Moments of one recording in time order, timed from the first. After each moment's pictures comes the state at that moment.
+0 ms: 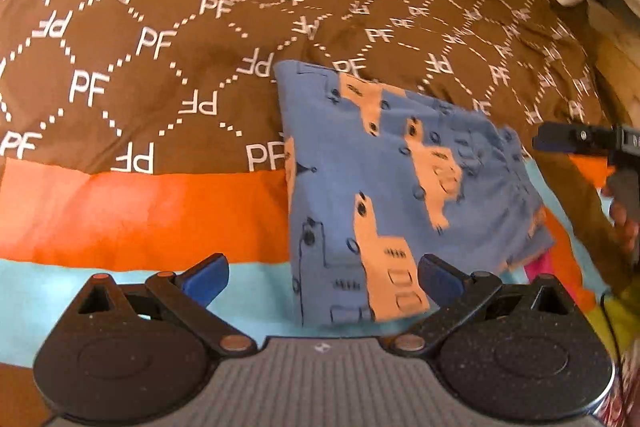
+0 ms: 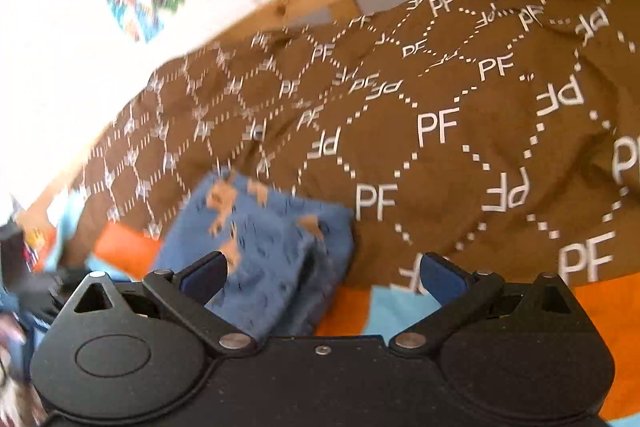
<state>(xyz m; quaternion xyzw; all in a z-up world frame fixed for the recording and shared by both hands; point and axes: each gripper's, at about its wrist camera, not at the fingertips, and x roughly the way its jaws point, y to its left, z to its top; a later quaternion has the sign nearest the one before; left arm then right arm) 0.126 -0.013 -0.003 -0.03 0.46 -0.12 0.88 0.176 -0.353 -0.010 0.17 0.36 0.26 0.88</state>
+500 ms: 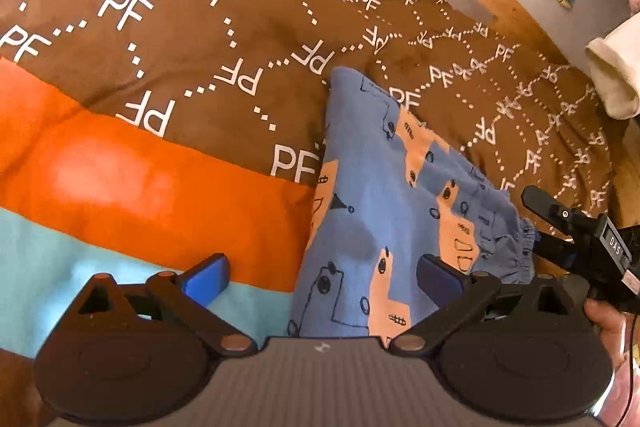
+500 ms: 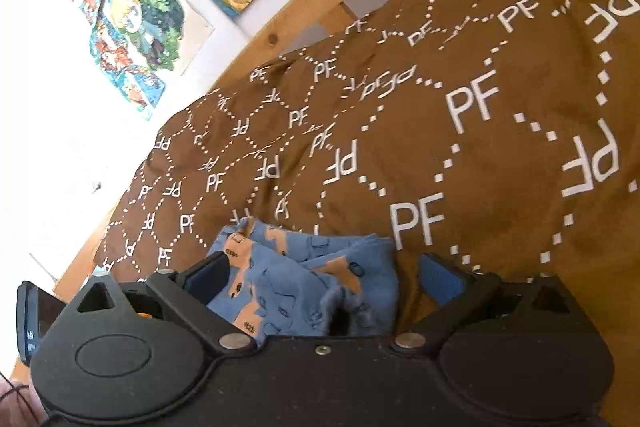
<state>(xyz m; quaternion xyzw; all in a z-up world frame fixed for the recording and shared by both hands) 0.154 0.016 -0.023 -0.19 0.48 -0.07 0.85 0.209 -0.329 -0.048 0.29 0.33 0.28 0.86</state>
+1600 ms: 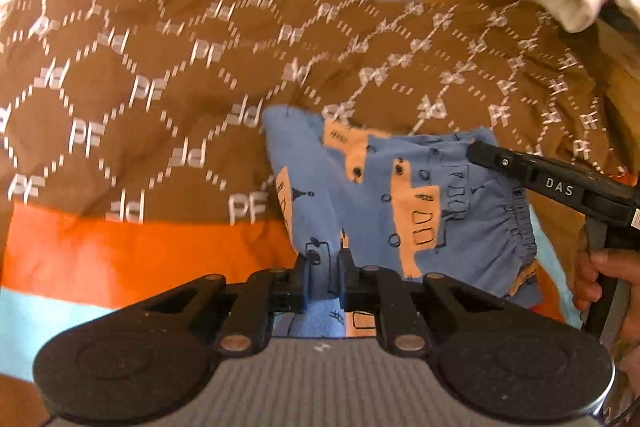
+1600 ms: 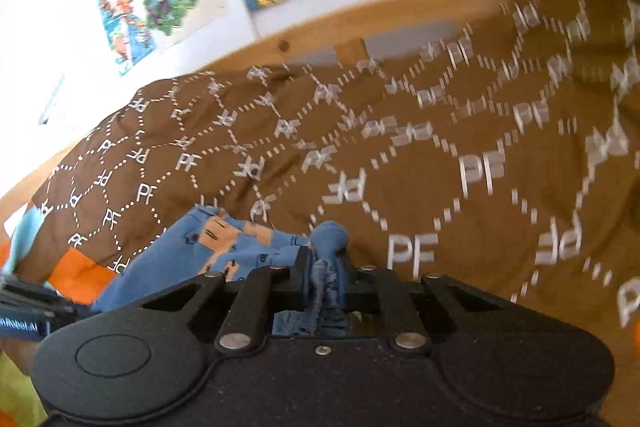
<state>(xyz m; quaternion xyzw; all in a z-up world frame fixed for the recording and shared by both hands) 0.130 -0.052 0.027 -0.02 0.43 -0.09 0.90 0.173 -0.288 -0.010 0.11 0.27 0.20 0.94</state>
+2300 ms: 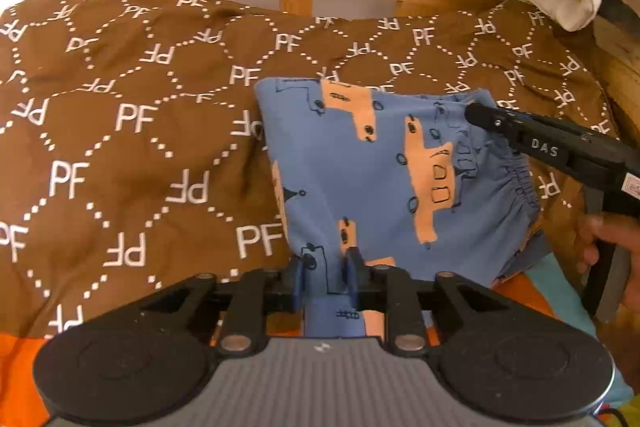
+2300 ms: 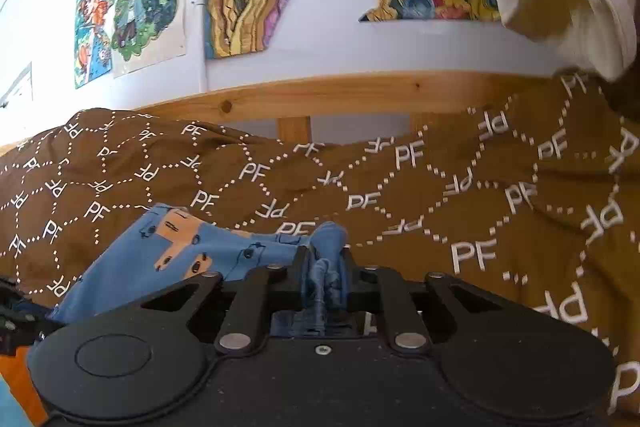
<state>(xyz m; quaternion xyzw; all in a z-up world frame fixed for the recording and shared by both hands) 0.201 -0.083 0.005 0.01 0.39 -0.11 0.91 0.239 -0.312 -0.009 0.04 0.18 0.12 0.98</state>
